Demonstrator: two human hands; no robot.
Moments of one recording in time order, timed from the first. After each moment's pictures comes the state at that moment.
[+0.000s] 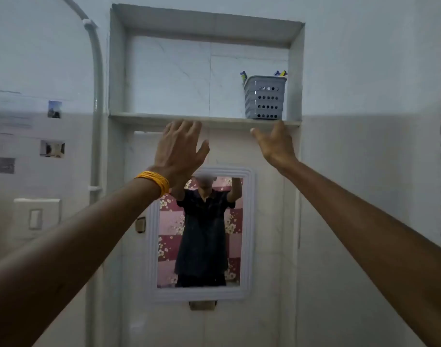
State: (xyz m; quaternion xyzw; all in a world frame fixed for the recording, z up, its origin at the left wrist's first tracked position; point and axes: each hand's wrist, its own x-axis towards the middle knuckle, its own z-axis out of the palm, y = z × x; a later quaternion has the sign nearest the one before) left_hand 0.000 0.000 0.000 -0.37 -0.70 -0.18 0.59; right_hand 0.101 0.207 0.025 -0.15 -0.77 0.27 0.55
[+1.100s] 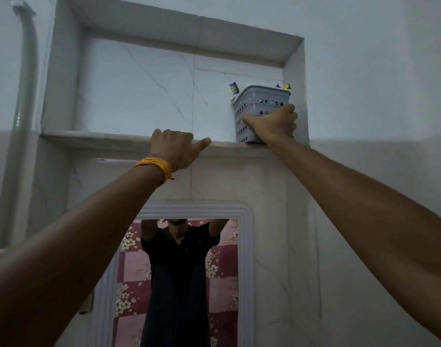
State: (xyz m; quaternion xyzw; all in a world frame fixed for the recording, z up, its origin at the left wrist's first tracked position) left_hand -0.154 0.111 0.110 -0.33 -0.78 -0.12 0.51; right_hand -0.014 0.280 0.156 -0.25 -0.66 0.28 0.65
